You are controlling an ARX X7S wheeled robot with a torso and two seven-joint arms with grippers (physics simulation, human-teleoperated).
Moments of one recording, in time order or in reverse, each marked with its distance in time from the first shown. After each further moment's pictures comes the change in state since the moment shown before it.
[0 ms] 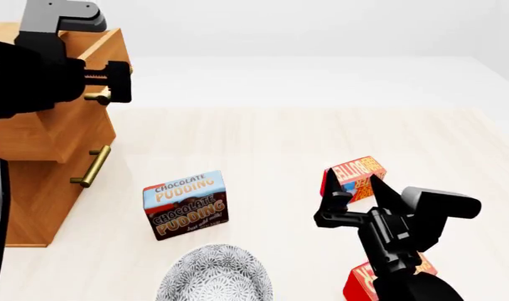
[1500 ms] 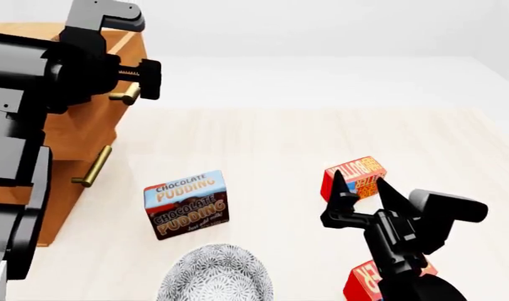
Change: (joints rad) left arm -0.055 0.137 0.079 -0.204 0.105 0.172 0.069; right arm -0.011 0.027 0.004 0.027 0.037 -0.036 0.022
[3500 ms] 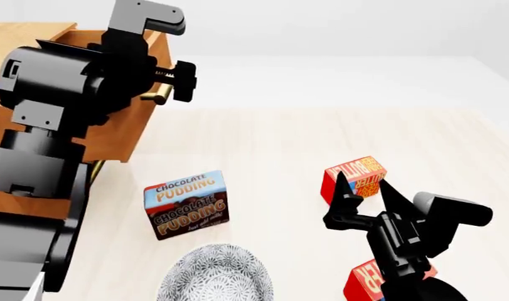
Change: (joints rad) left arm 0.094 0.089 -0.046 0.235 -0.026 -0.096 -0.179; right arm -0.018 0.028 -0.012 -0.001 0.035 -0.037 0.022
